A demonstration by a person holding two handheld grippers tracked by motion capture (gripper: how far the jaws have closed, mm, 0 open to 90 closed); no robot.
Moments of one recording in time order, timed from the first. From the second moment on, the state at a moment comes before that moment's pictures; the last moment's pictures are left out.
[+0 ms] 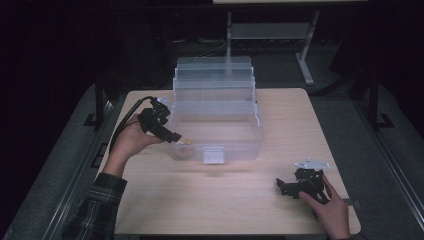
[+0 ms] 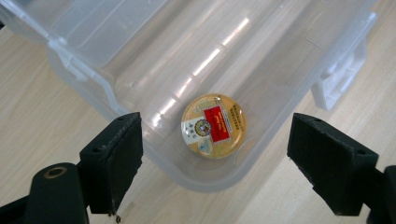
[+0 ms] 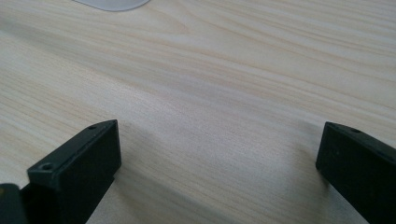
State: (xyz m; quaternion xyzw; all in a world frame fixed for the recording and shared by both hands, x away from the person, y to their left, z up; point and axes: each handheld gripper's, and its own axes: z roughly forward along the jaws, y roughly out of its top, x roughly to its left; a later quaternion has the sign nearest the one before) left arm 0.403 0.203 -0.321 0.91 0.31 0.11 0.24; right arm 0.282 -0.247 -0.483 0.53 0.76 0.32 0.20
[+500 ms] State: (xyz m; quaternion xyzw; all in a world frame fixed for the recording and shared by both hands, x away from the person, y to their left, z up) left arm 0.365 0.235 -0.335 0.90 0.33 0.13 0.27; right arm 0.282 -0.247 -0.483 0.52 0.76 0.32 0.20
